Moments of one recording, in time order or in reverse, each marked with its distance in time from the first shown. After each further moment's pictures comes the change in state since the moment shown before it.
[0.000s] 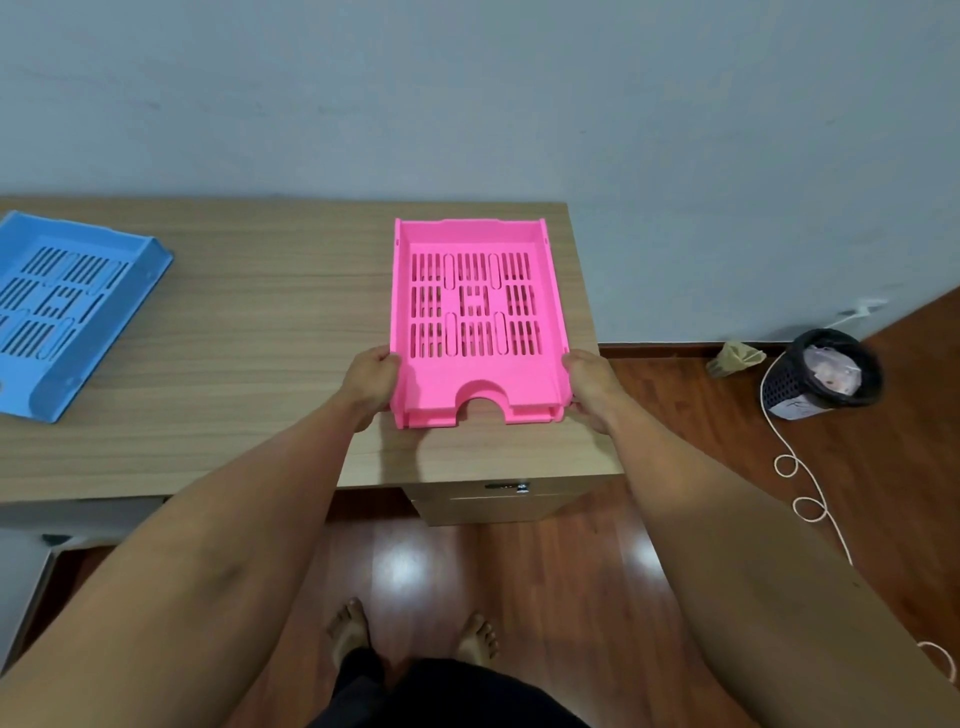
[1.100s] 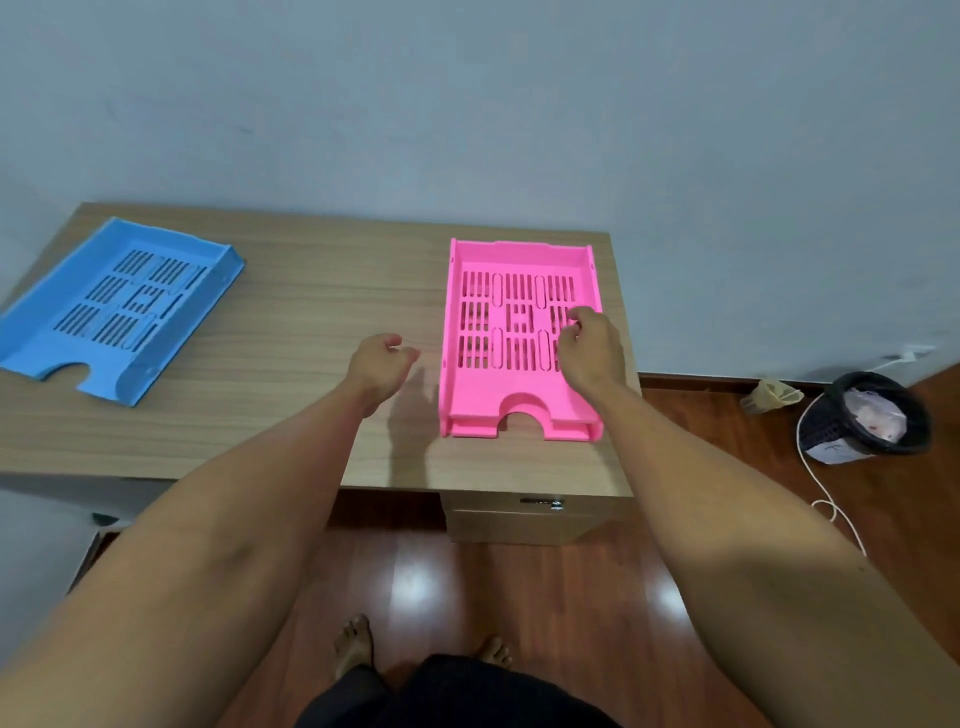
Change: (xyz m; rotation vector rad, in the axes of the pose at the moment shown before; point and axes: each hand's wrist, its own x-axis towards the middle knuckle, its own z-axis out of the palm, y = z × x) left_hand 0.005 0.003 -0.066 0.099 0.174 0.065; right_hand -0.012 -0.069 0.056 -0.480 0.302 -0.508
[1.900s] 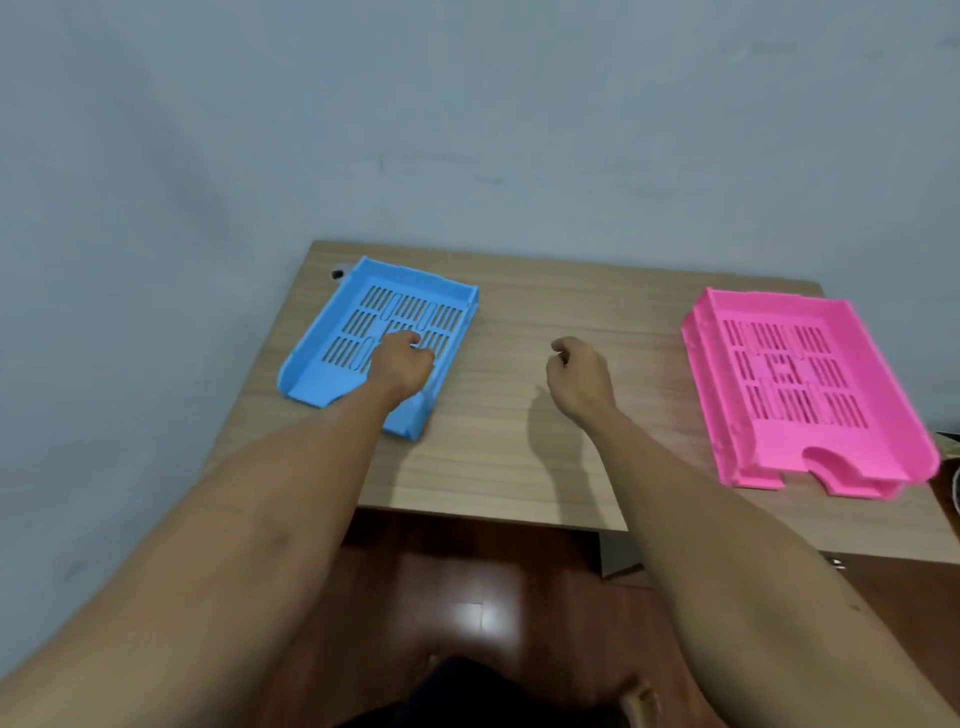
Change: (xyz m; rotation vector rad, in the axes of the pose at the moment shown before) left_hand 0.104 -0.128 -0.406 0.162 0.149 0.073; right_hand -0.090 -0.343 0.308 0.084 -0.111 0.018
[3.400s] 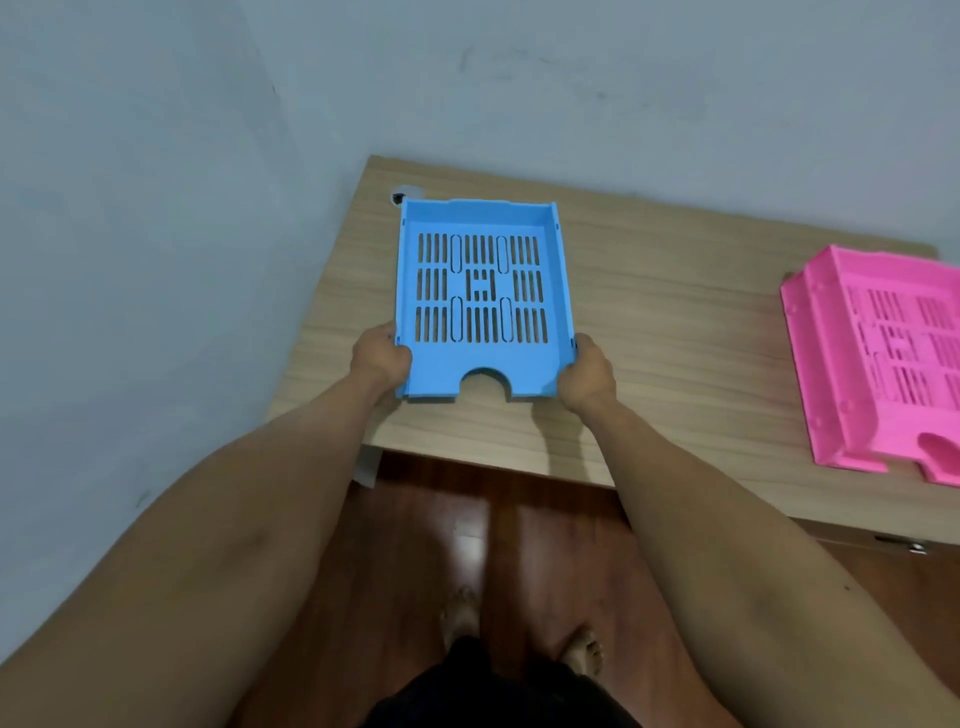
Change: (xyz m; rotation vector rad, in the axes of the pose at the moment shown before) left_hand 0.024 -0.145 -0.073 -0.075 -0.003 -0.130; right_hand -0.023 -0.020 0.138 -0.039 -0.138 0.182
